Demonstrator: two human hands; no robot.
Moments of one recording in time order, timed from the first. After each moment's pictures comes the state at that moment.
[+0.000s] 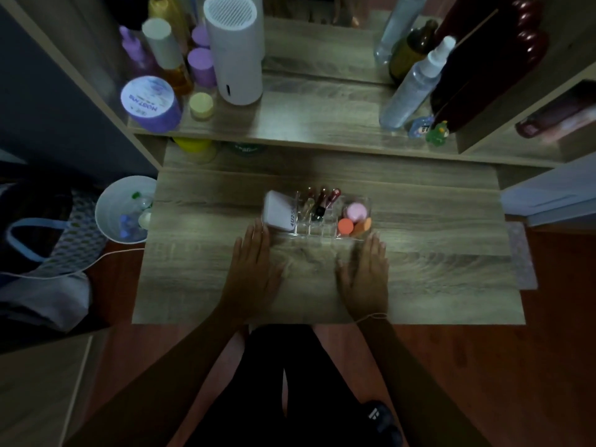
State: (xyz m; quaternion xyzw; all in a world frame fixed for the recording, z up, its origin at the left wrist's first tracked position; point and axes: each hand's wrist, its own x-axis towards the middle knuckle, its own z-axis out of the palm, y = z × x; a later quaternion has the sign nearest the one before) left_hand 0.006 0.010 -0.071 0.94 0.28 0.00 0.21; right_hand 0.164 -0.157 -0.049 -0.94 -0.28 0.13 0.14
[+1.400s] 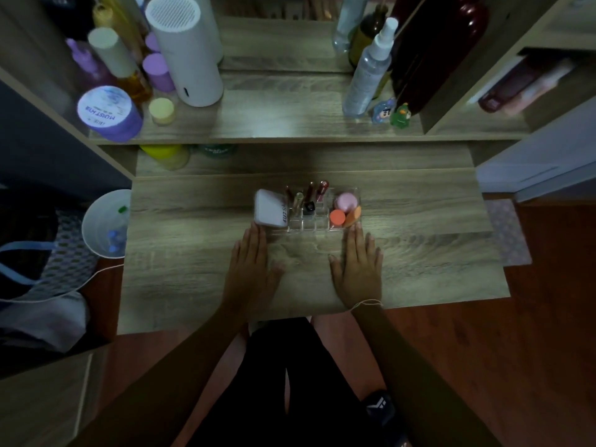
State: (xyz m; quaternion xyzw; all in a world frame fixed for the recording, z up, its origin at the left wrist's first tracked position) left_hand 0.029 -0.015 -0.072 0.94 0.28 -0.03 0.21; right_hand 0.179 -0.183 -0.068 -0.95 -0.30 0.12 0.07
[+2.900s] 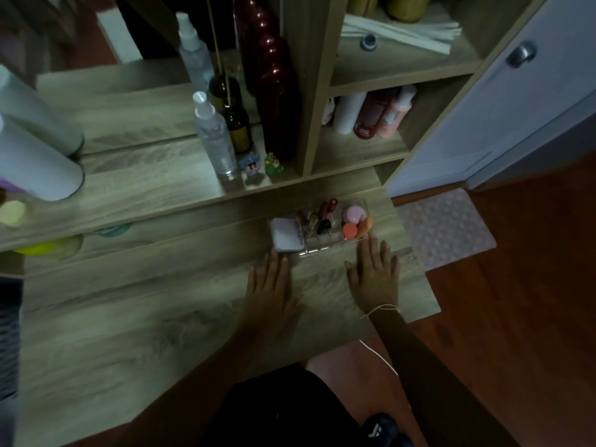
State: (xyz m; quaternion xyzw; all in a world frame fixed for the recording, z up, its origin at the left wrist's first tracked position) left_hand 0.204 -0.118 -0.061 0.97 0.14 -0.11 0.16; right_hand 0.347 -0.308 -0.065 -0.97 -0.20 0.10 0.09
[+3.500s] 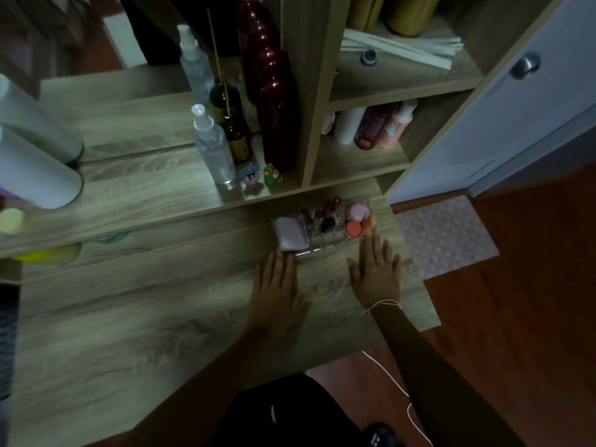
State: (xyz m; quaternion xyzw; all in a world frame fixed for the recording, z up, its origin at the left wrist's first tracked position) left_hand 0.232 -0.123 -0.066 0.97 0.16 -0.09 0.16; right_hand 0.377 -0.301 -0.067 -0.97 -0.20 0.11 0.08
